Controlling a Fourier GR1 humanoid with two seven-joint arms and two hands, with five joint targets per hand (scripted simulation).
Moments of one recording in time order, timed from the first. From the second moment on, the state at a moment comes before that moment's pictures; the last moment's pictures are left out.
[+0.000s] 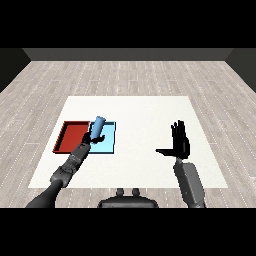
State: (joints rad) left arm -0.82 0.21 -0.18 -0.09 0.06 0.41 -0.11; right arm -0.11 -0.18 0.05 -1.58 -0.43 -0.08 -0.30
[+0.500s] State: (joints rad) left arm -0.84 0.20 -0.19 -0.05 0.03 0.34 -0.07; right arm -0.10 -0.17 0.04 -1.58 -0.44 -0.05 -0.31
